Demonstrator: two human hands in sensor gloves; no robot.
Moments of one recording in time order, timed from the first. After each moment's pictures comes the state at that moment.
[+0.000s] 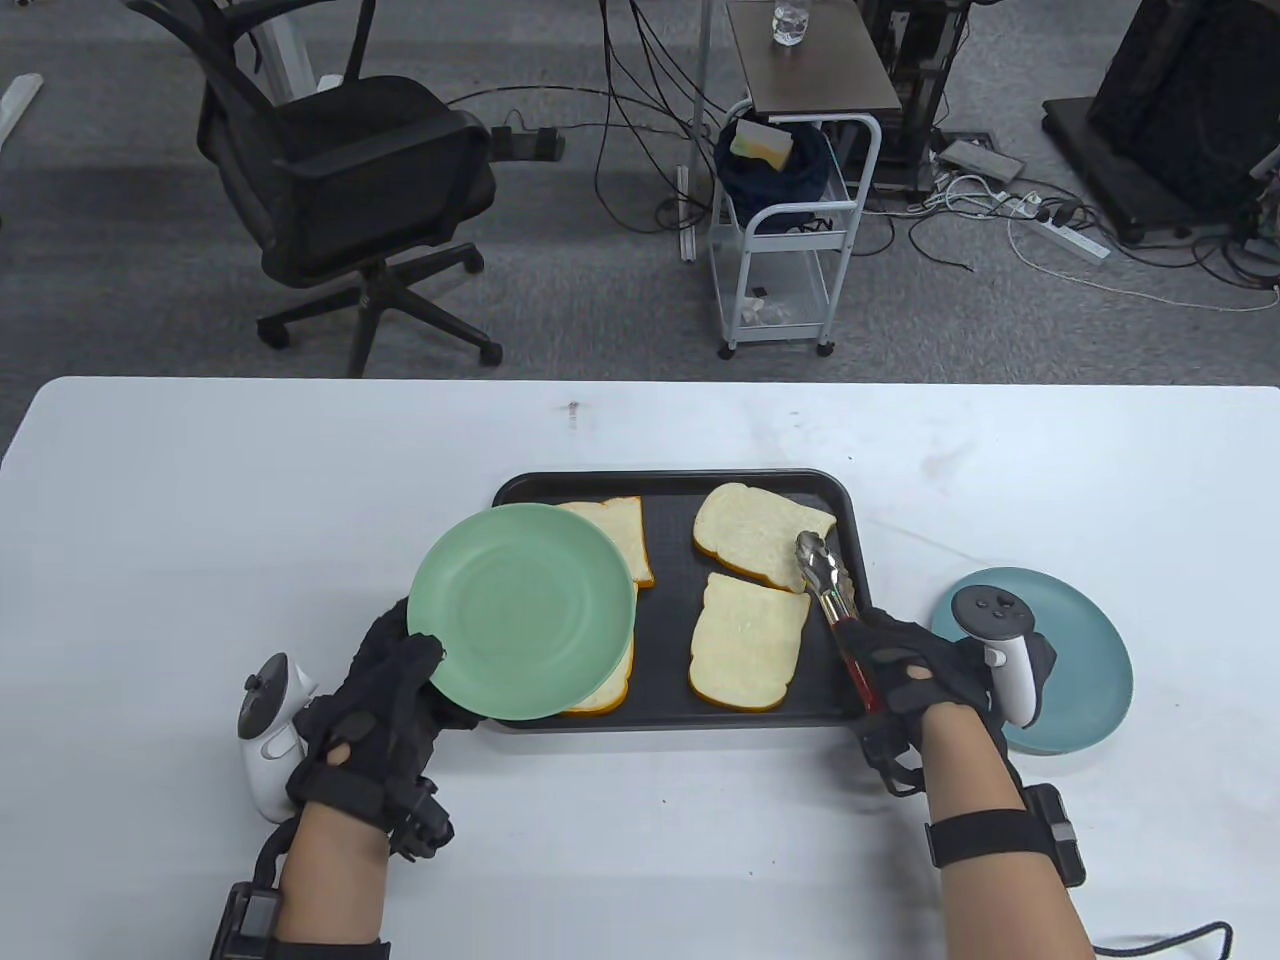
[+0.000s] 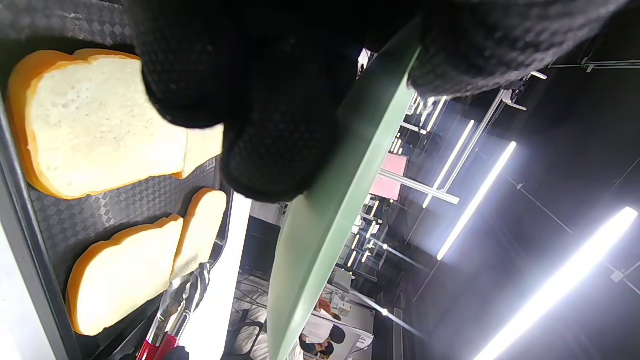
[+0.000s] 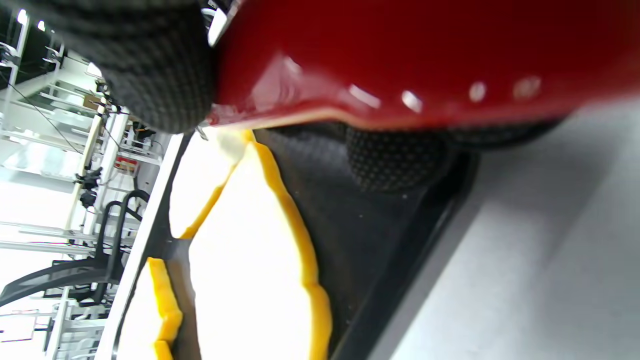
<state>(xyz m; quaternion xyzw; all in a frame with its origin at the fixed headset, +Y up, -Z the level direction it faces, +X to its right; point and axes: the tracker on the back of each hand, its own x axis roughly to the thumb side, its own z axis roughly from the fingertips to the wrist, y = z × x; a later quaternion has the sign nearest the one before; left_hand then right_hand) -0.257 -0.738 -0.258 -0.13 0.00 0.80 0.58 0.274 -0.790 -0.344 -0.21 0.21 0.82 0.48</state>
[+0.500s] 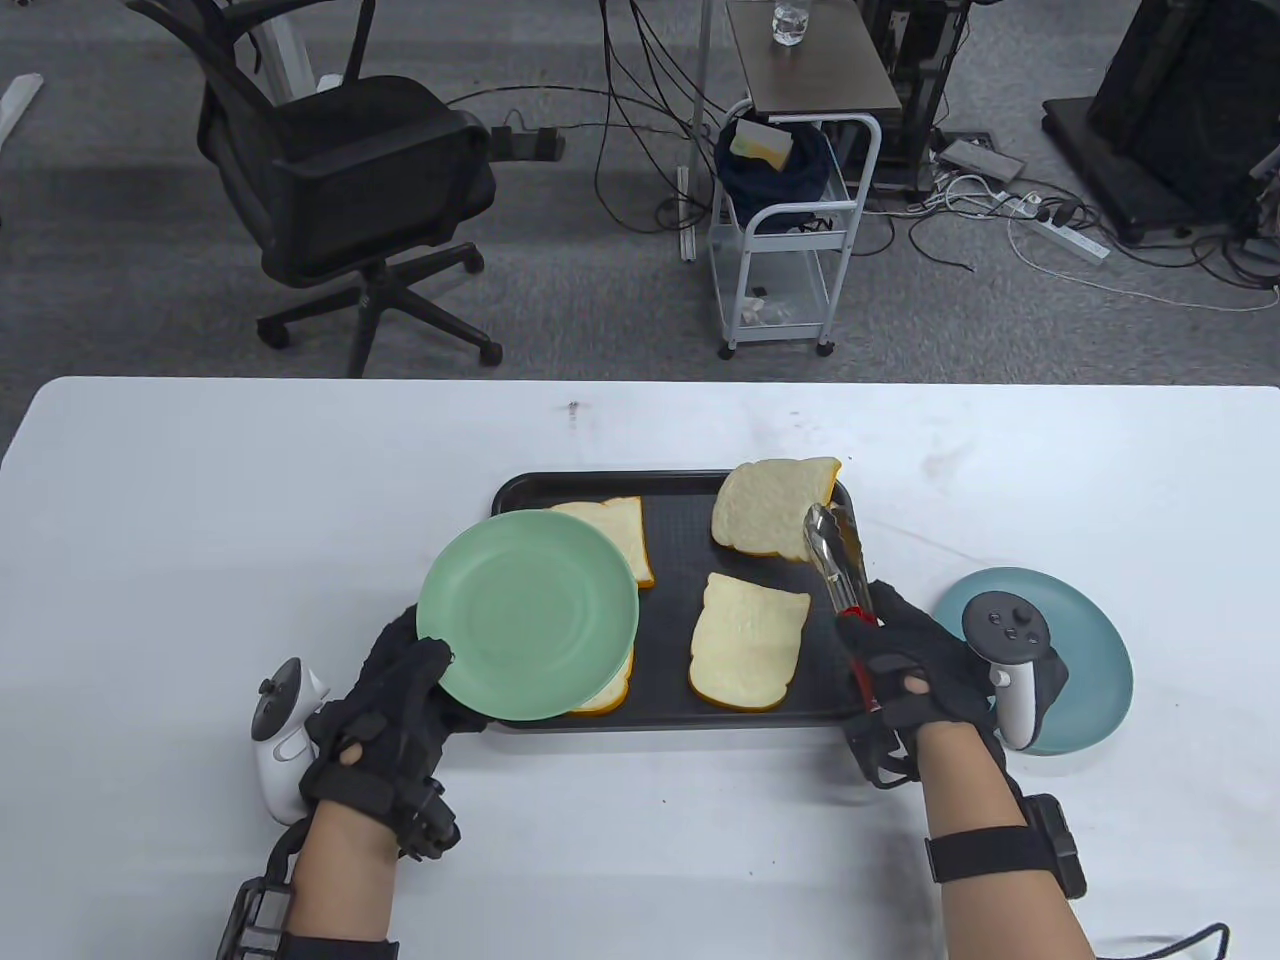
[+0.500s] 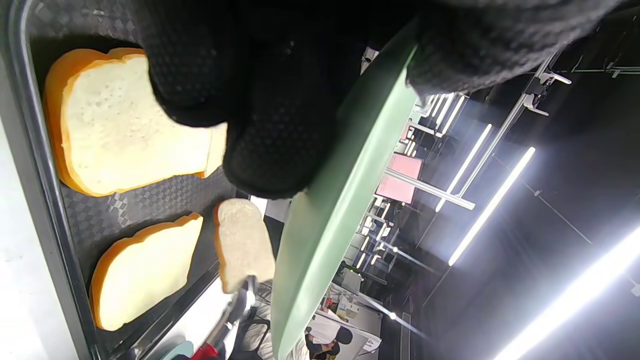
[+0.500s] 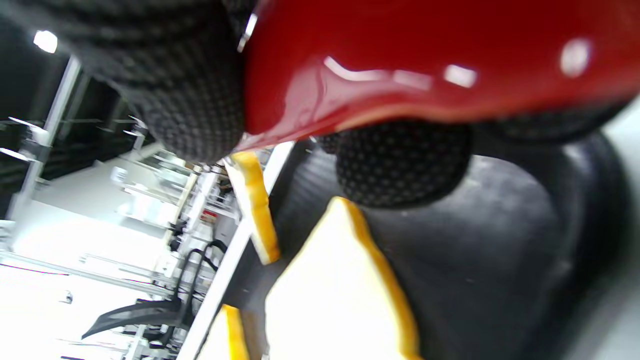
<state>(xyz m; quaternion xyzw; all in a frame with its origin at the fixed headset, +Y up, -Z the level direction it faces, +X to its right) -0.256 -0.756 -0.259 -0.15 0.01 0.81 0.57 0.266 -0.754 -0.327 -0.16 0.04 0.85 0.51</state>
